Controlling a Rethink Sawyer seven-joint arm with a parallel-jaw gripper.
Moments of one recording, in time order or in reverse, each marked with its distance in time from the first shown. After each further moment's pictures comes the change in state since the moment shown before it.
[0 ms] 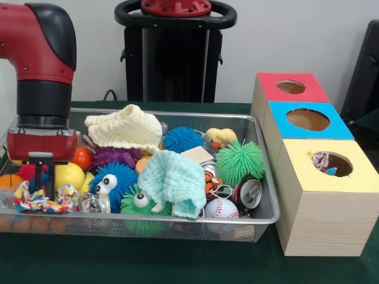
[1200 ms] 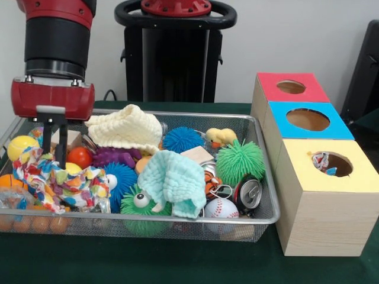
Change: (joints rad) arm 0.099 -0.204 -0.015 0.056 0.202 0.000 0.000
